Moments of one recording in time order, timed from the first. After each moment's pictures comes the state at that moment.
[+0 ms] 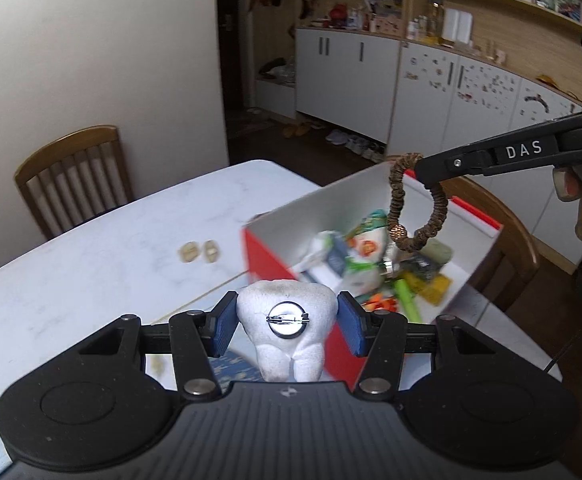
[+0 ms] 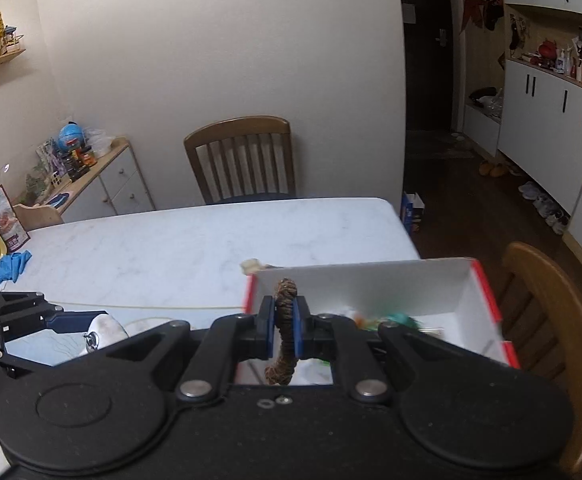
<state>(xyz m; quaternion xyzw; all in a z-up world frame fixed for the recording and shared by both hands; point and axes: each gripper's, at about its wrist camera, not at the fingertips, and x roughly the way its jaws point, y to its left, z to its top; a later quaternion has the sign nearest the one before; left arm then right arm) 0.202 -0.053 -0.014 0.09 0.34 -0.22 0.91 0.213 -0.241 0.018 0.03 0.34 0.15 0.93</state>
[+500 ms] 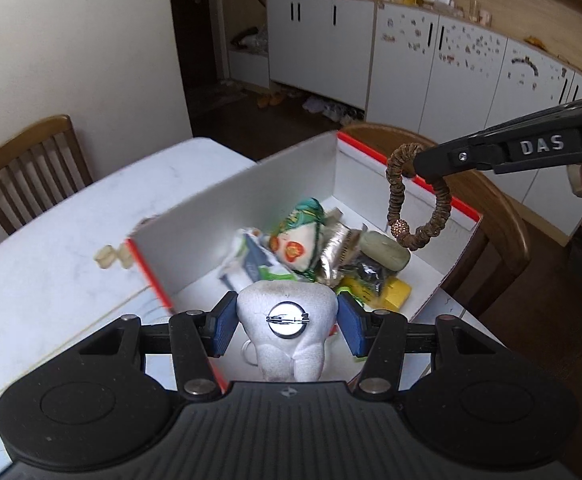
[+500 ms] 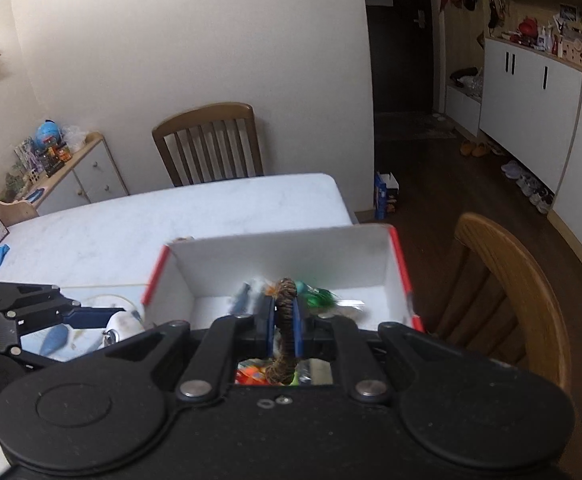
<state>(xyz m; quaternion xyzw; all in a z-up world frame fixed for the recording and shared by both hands) 0.234 -0.161 -0.054 0.12 0.39 -0.24 0.88 0.220 -0.332 -0.013 0.04 0.37 0.14 0.92</state>
